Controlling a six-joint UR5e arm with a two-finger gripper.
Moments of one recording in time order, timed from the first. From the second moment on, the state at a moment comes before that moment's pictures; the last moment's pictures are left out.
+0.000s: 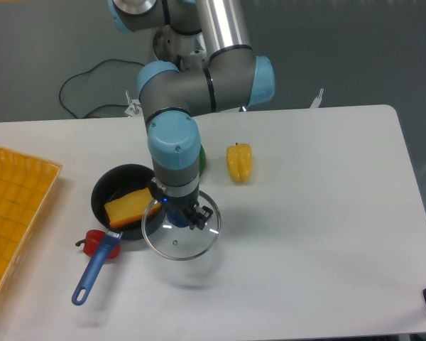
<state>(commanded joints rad) 2.28 -1.92 -1.58 -1.21 1.52 0.83</state>
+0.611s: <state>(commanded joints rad) 2.28 -1.91 -1.58 -1.21 1.52 0.83</state>
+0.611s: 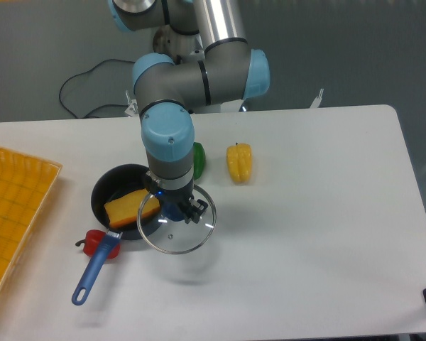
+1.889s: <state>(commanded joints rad) 2.27 -1.91 -1.59 -1.24 1.52 0.83</state>
